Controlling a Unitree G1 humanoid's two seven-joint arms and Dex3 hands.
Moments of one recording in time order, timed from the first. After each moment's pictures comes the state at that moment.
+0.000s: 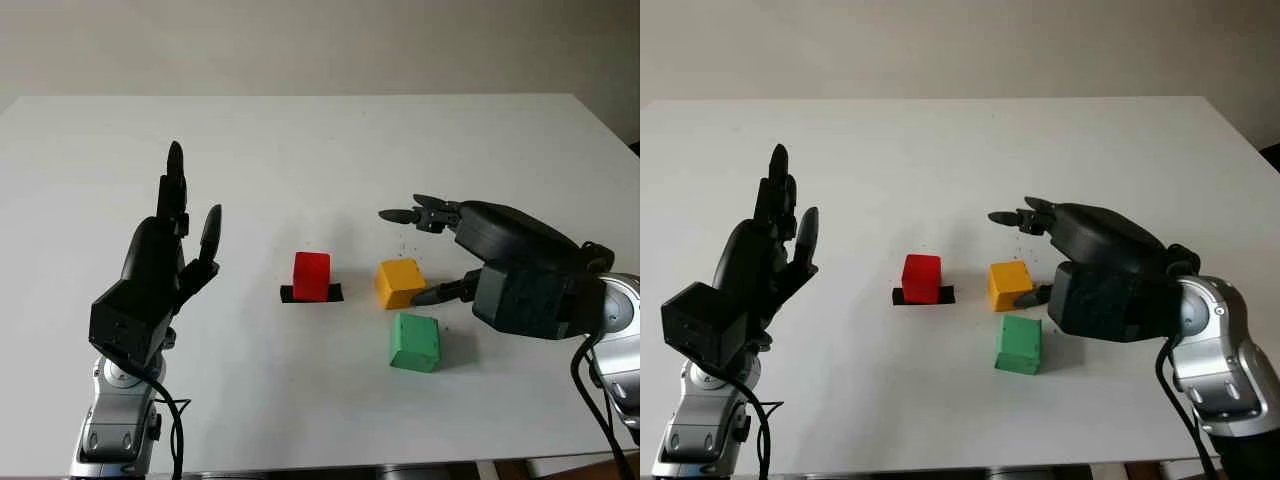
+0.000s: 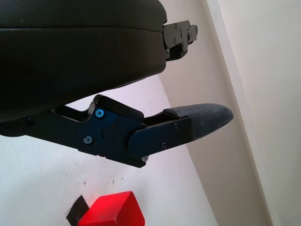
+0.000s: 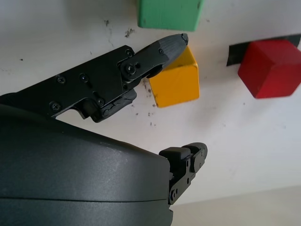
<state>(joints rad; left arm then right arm) -0.07 0.19 0.09 -0.16 0.09 -0.01 -0.05 -0.22 -0.72 0.11 -0.26 -0.41 0.13 0.56</state>
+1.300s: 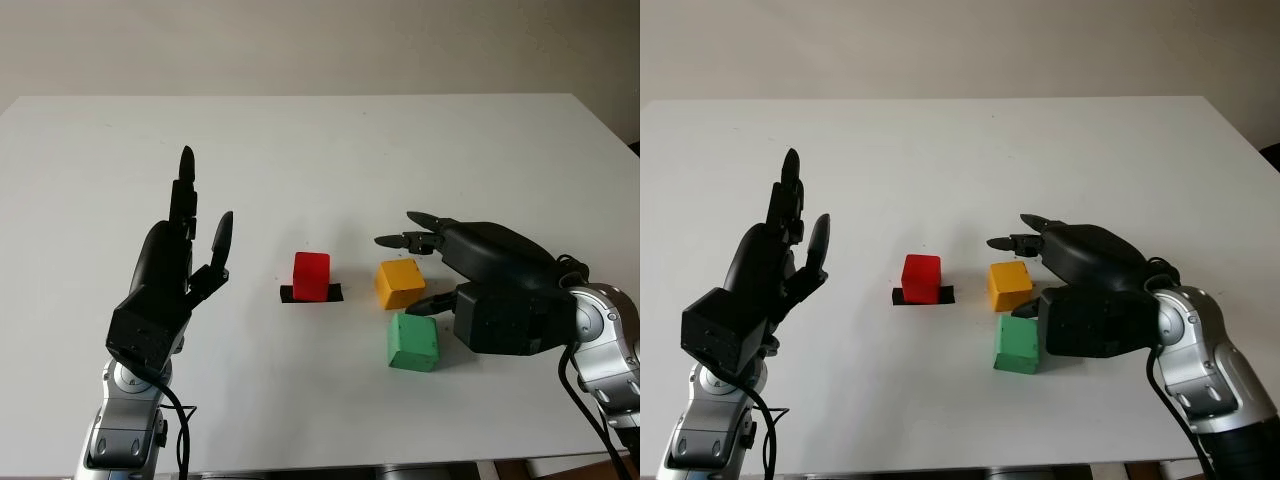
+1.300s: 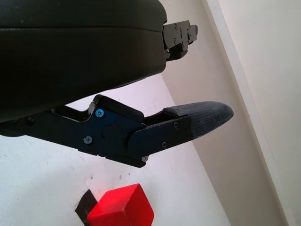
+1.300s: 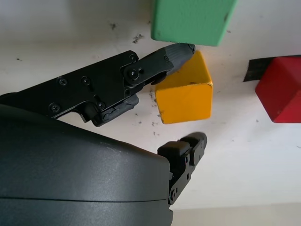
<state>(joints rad) -0.05 0.19 0.06 -0.18 0.16 0.00 -0.03 -0.22 -0.70 0.16 -0.16 -0.51 0.01 0.48</state>
